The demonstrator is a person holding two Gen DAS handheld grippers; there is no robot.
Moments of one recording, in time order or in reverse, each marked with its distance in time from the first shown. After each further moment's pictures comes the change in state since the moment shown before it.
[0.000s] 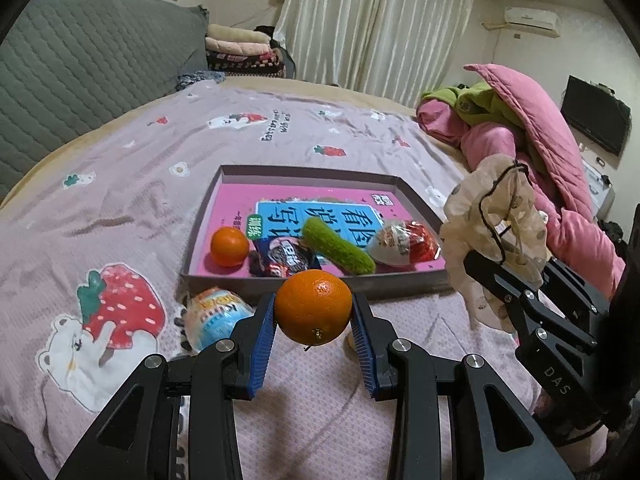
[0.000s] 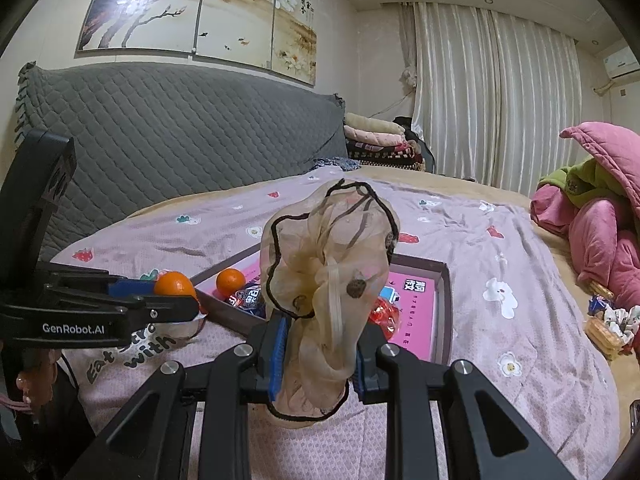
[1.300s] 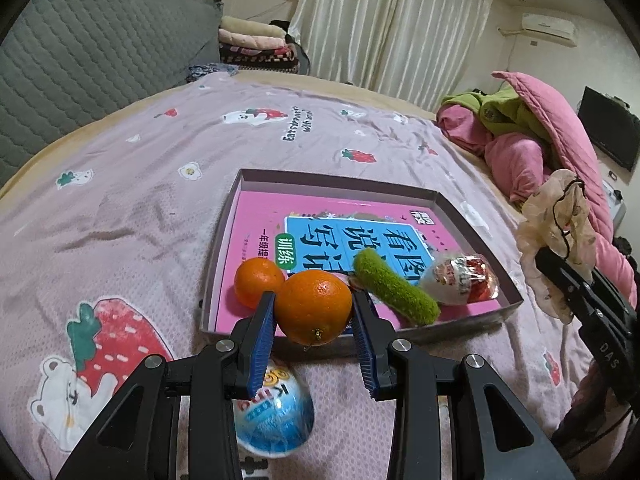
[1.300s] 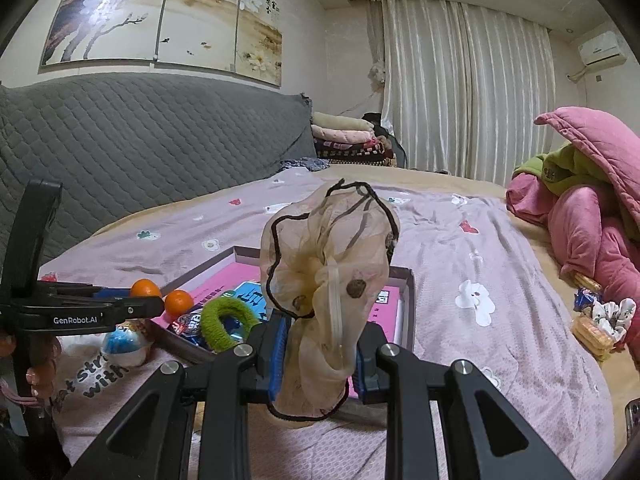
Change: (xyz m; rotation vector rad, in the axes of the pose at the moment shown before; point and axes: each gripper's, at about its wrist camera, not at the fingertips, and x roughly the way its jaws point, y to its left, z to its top) left arm 0.055 0.038 0.030 -0.042 0.013 0.022; right arm 0.028 -0.038 0.015 0.065 0.002 -0.095
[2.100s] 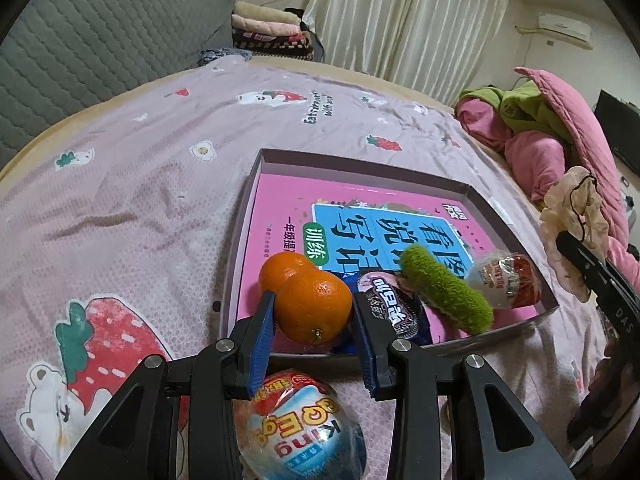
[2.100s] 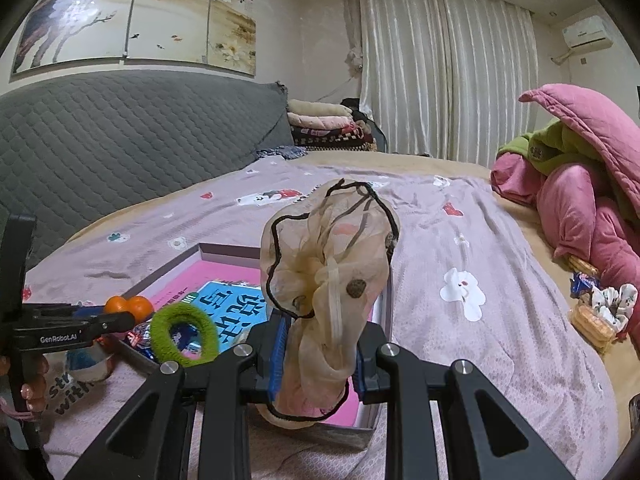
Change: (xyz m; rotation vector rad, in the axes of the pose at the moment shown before) left arm 0.036 0.023 0.000 -0.029 0.035 0.034; right arm 0.036 -0.026 0.003 0.060 0.051 -0.061
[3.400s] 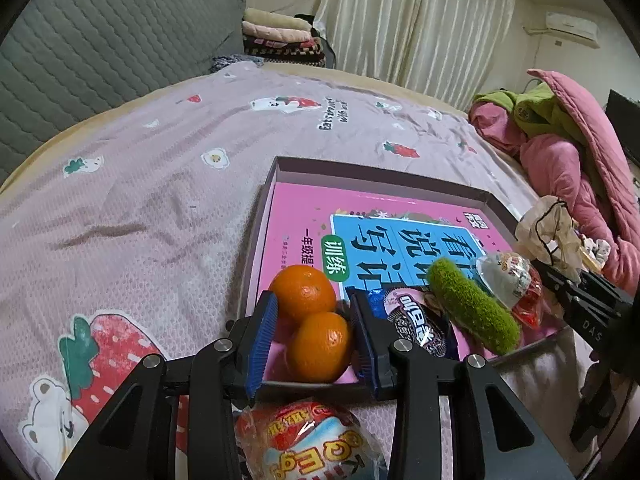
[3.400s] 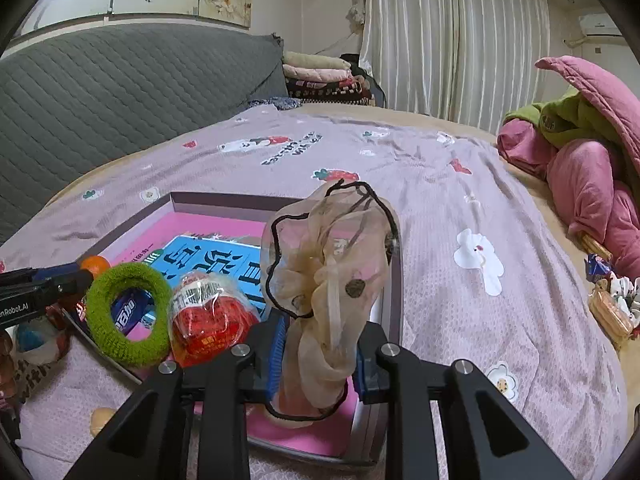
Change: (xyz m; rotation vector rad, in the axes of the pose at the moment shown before) left arm 0.013 0.005 0.006 -0.006 -0.027 0.052; right arm 0.057 -0.002 -0.013 -0.034 0.177 -0.028
